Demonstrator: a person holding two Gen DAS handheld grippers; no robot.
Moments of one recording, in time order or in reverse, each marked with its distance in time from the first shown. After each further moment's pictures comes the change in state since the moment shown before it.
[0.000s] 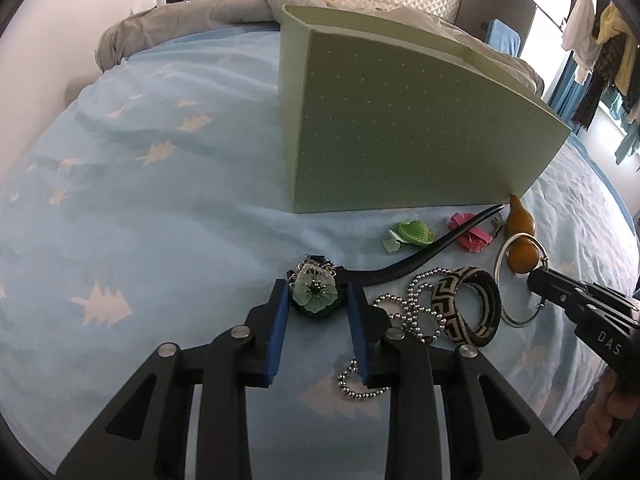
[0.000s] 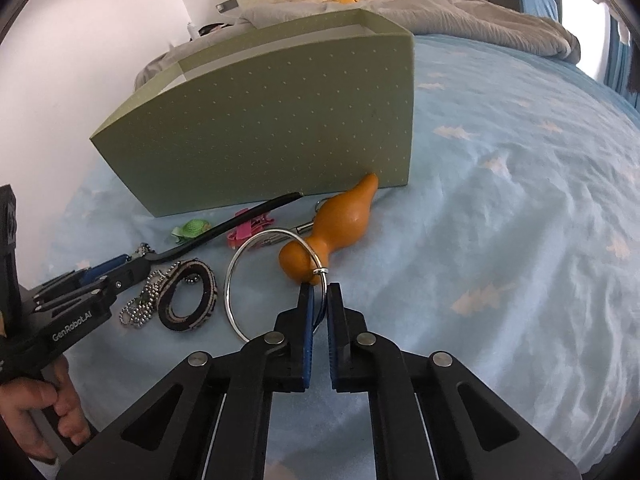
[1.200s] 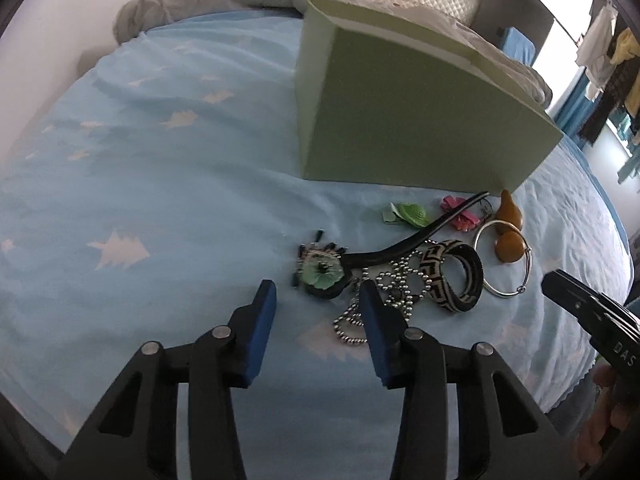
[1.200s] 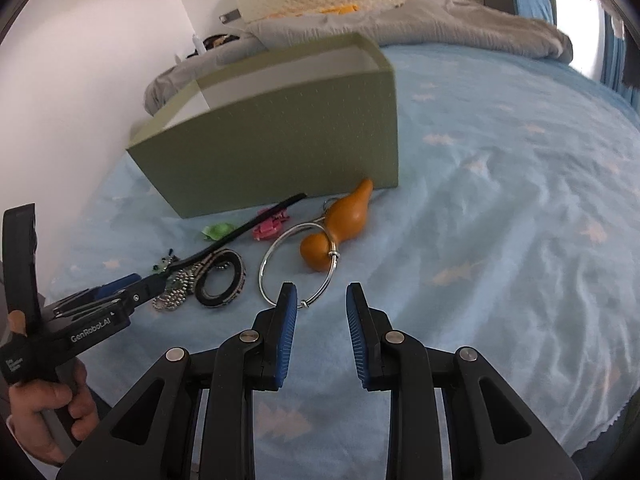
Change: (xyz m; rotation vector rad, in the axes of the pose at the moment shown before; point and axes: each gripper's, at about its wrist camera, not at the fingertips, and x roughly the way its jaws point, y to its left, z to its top) left arm -0.017 0.001 -0.016 -0.081 0.053 -0.011; right arm -0.030 -0.008 -0.009 0.035 -0.004 0.031
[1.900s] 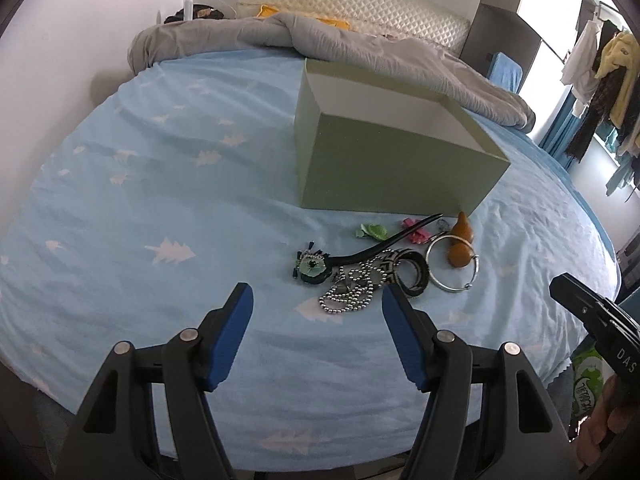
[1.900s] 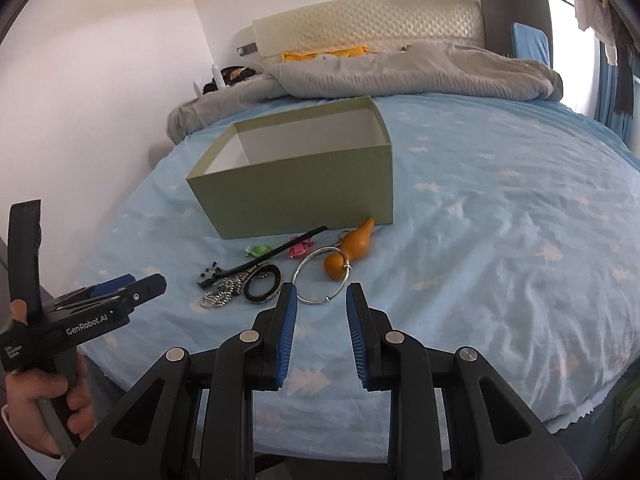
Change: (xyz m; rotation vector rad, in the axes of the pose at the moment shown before) left arm -0.072 -0.007 -0.013 -0.012 -0.107 -0.006; right arm -0.079 0.021 -0.013 -0.048 -0.143 0.005
